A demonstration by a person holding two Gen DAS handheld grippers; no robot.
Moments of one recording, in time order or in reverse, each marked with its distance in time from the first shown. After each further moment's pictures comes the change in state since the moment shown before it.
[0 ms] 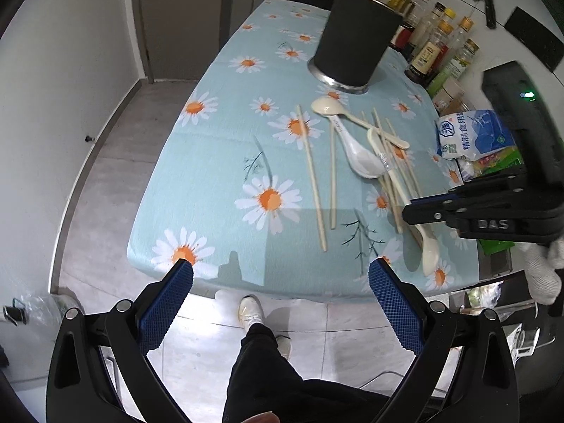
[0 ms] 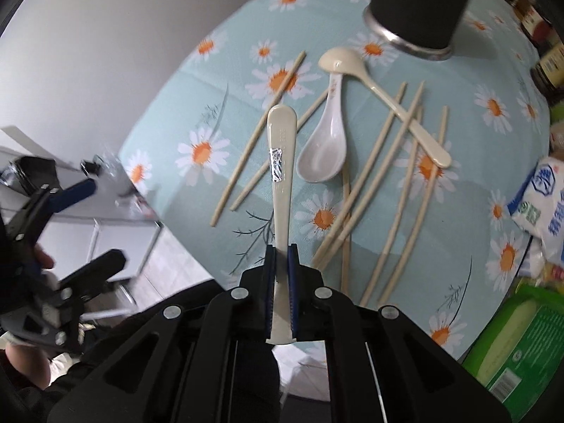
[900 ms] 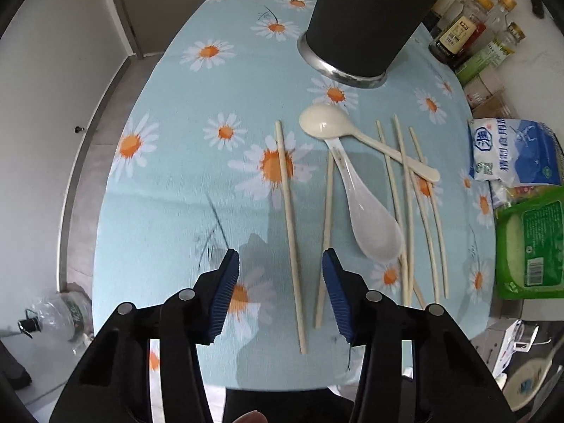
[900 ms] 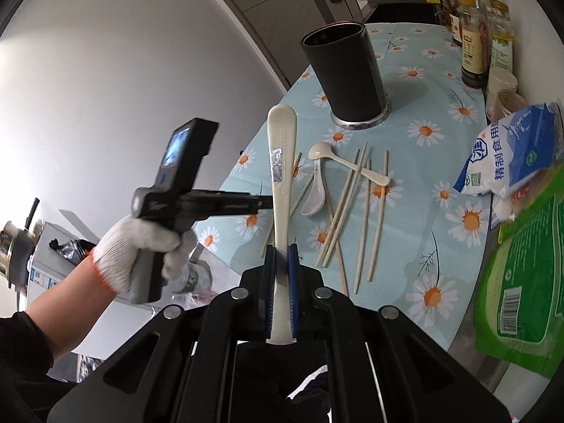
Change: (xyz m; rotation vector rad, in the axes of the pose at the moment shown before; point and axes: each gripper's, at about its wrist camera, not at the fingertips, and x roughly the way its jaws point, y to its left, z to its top) left arm 0.091 -0.028 0.097 0.016 0.207 0.040; right arm -0.120 -0.045 -0.105 0.163 -0.473 0.208
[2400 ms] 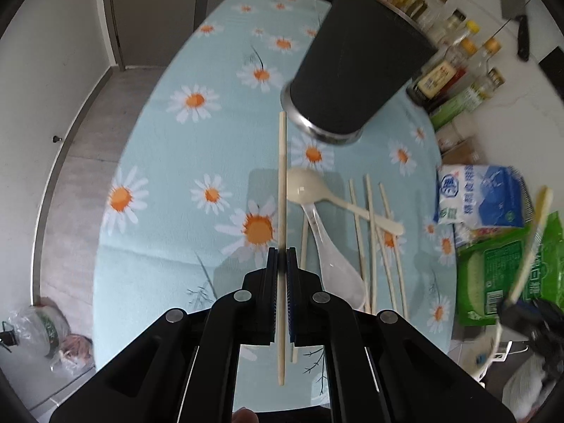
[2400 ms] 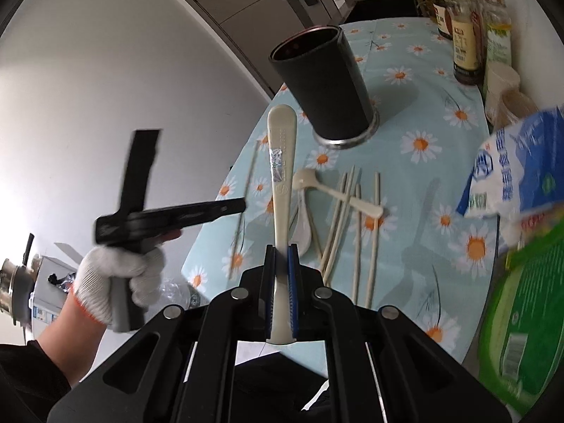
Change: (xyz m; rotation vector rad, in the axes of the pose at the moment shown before) left arm -0.037 0.017 0.033 -0.030 -0.108 -0.151; right arm 0.030 -0.027 0.043 0.088 -0.033 -0.024
